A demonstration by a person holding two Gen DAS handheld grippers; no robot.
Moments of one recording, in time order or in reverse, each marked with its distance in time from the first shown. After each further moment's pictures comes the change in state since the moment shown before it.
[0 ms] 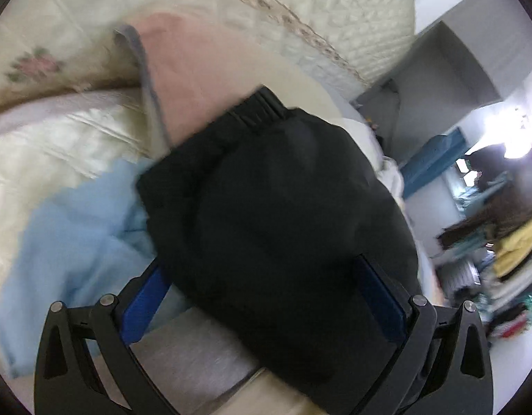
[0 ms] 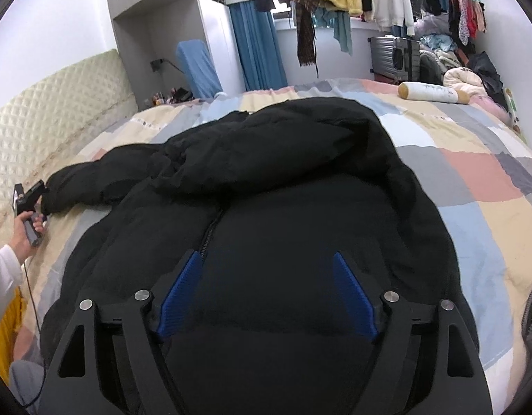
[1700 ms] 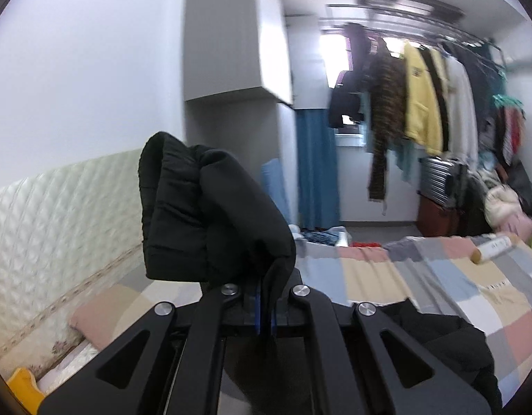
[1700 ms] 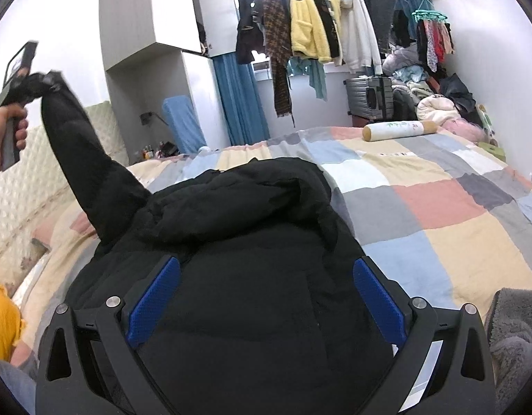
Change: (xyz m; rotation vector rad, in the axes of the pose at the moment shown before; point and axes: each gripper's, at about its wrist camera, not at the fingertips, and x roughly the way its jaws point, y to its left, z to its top) left arm -0.237 -0.455 -0.182 0.913 -0.412 -0.042; right arm -0.077 -0.066 -0.001 0.075 -0.236 -0.021
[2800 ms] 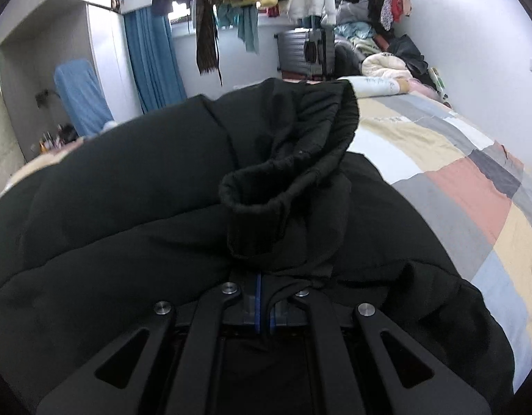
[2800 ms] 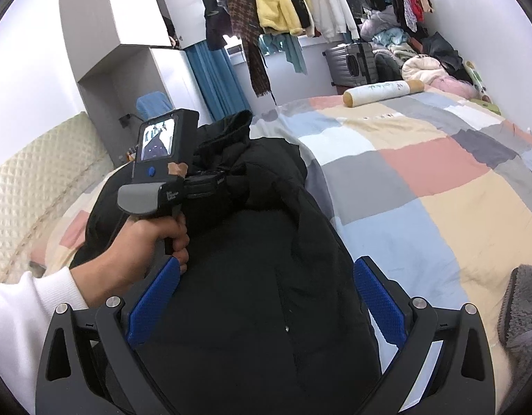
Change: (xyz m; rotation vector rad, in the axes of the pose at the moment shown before) left arm 0.086 -0.323 -0.229 0.248 0.418 -0.496; right arm 0.039 -0.050 -0.008 0.123 0.086 -0.002
